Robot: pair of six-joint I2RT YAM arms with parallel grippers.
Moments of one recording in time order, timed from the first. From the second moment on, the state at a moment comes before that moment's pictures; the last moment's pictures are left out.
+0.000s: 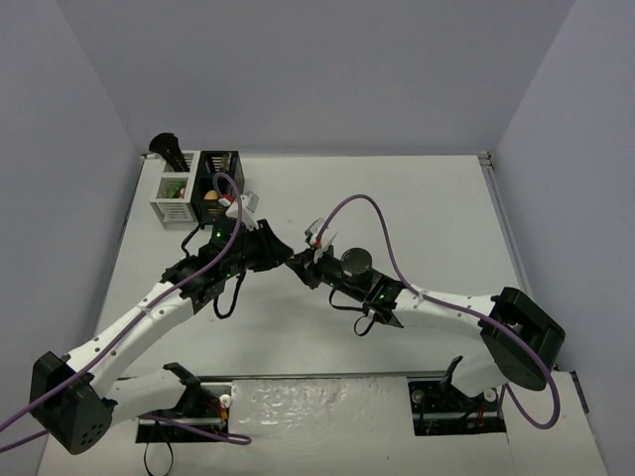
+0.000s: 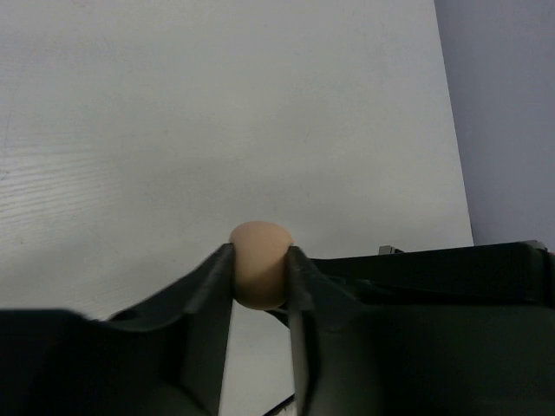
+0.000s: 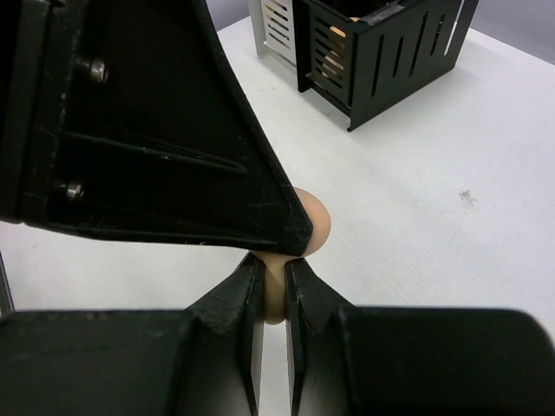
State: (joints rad) left arm -0.60 1.10 0.89 -0.27 0.07 -0.71; right arm 0.93 1.44 0.68 0.64 -0.04 0.10
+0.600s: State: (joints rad) left arm -0.53 1.22 1.05 -0.32 -0.09 -0.59; right arm 0.93 1.37 0.69 0.46 0.10 0.03
